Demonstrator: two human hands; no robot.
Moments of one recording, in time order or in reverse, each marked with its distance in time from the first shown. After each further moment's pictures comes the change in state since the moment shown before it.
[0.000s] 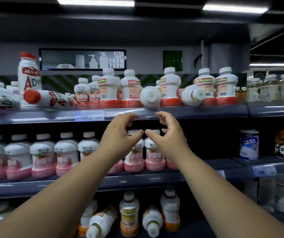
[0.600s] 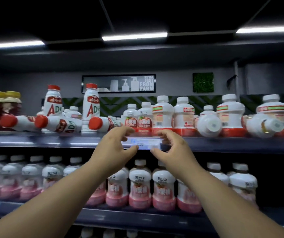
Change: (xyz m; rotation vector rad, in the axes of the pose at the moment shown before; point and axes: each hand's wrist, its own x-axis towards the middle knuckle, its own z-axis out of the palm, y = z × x) left_hand 0.022 -0.089 -0.148 0.228 0.039 -0.060; right_hand 0.052 -0.071 0.126 -0.039 -0.144 -0.121
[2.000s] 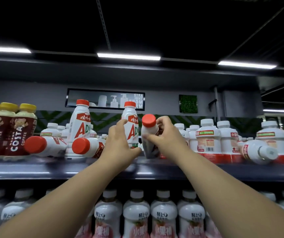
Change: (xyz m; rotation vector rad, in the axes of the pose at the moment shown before) left_hand 0.088 -0.150 -0.072 -0.173 0.055 -0.059; right_hand 0.137 -0.101 0.140 -0.194 0.098 -0.029
